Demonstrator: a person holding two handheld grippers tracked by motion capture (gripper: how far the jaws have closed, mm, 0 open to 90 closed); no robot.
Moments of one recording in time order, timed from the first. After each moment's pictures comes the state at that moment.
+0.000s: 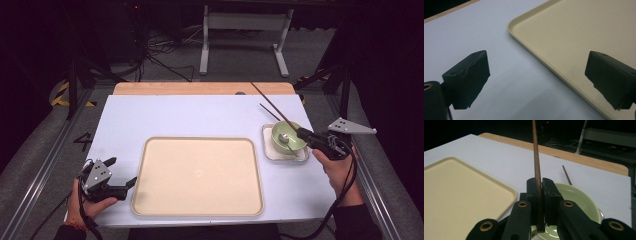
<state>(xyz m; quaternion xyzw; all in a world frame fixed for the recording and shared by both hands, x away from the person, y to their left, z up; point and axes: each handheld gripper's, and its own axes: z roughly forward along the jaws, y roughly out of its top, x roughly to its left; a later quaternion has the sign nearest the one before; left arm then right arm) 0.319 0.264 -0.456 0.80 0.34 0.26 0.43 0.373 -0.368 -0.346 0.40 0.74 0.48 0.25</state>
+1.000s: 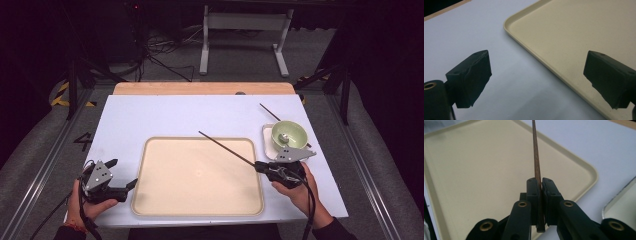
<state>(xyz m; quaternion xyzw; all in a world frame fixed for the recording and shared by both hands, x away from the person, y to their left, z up) 0.316 0.261 -0.455 0.81 0.33 0.26 0.42 0.337 -0.262 -0.401 0.30 0.84 0.42 0.15</state>
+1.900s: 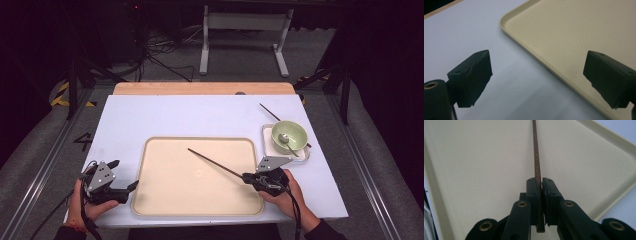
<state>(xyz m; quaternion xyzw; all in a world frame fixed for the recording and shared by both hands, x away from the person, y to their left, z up) 0.315 0.258 -0.455 0.82 0.32 0.25 0.40 0.335 -0.232 -0.431 0.28 0.87 0.38 0.12</state>
